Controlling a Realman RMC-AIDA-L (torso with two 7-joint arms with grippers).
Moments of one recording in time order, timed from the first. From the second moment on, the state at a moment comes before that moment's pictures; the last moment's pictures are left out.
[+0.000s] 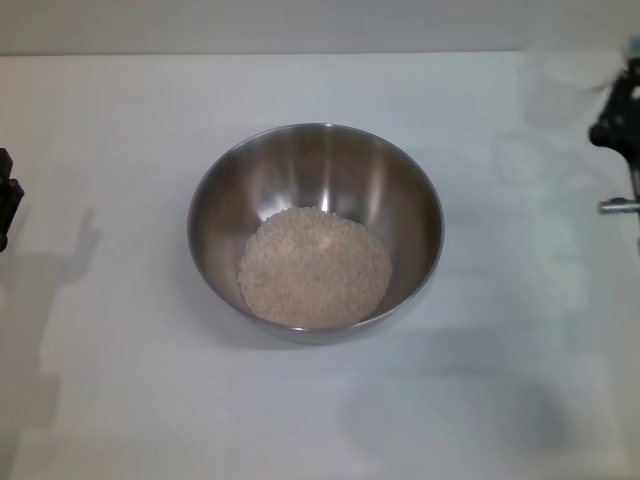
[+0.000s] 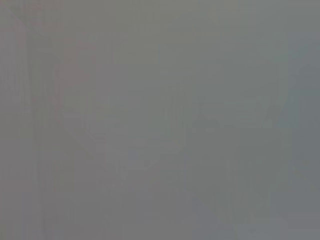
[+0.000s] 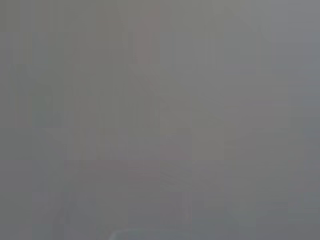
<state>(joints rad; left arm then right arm) -0.13 -2.08 -1.00 -0.32 2.54 1.41 0.08 0.34 2.09 0.38 0.50 -1.72 -1.52 -0.40</state>
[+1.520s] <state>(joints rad) -0.13 -2.08 -1.00 -0.32 2.54 1.39 0.08 0.54 2.09 0.25 0.32 -1.74 -0.95 -0.19</state>
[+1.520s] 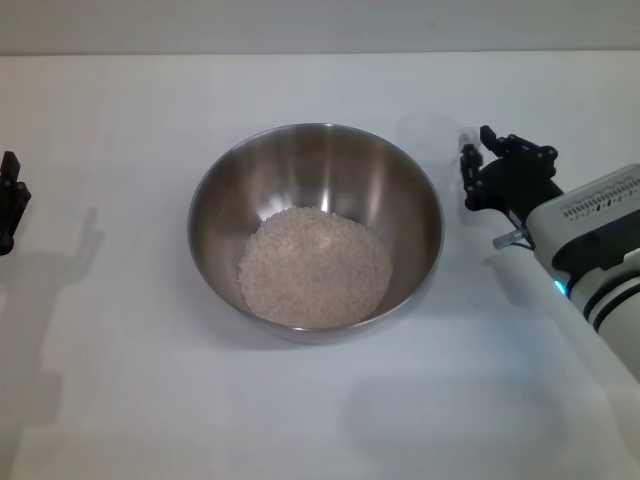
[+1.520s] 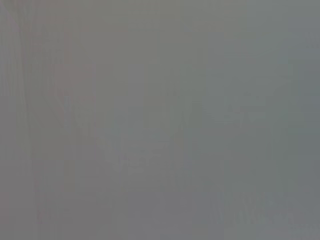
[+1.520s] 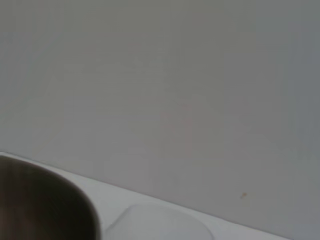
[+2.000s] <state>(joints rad) -0.13 -2.08 -1.00 -0.32 2.54 1.39 0.08 0.41 2.09 0.25 0.38 -1.78 -1.10 -0.19</state>
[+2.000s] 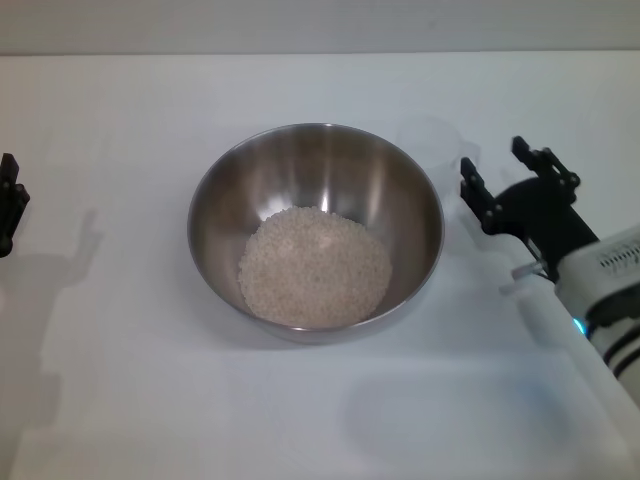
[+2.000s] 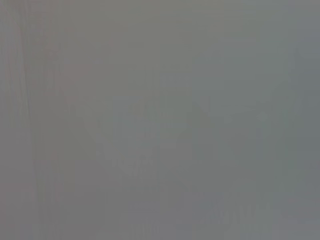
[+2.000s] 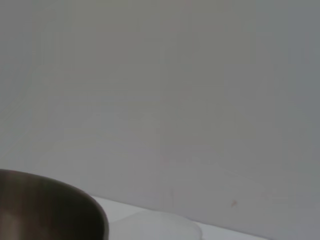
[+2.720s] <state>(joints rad) -0.12 -2.08 -1.00 -0.32 2.54 1.39 0.08 0.21 2.09 0.28 0.38 -1.81 -1.49 -0.18</state>
